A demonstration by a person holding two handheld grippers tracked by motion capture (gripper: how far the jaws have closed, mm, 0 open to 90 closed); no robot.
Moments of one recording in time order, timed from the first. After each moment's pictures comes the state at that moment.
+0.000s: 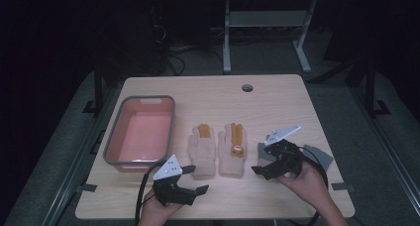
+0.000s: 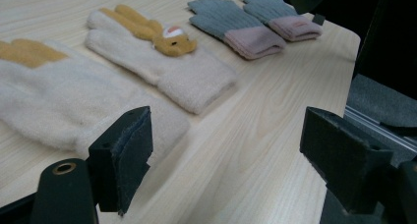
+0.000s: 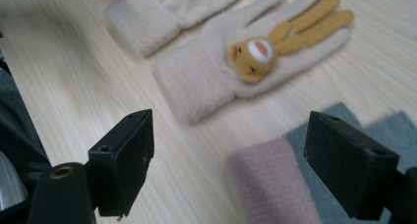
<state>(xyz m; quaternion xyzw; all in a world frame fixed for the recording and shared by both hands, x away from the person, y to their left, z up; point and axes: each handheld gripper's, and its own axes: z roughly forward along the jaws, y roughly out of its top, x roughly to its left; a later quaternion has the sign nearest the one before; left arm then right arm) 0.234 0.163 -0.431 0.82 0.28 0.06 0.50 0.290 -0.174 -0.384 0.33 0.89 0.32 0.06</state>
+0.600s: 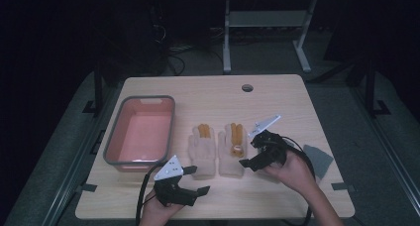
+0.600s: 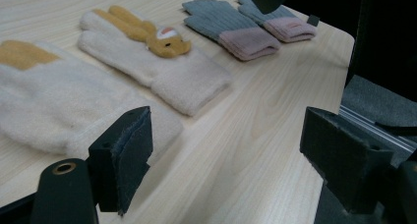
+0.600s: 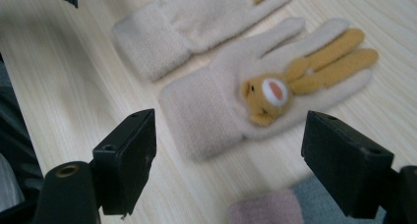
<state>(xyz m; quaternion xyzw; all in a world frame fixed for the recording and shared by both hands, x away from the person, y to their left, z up) 0.232 0.159 -0.431 0.82 0.28 0.05 0.50 0.315 -0.141 -0.378 0.29 0.91 0.30 0.05</state>
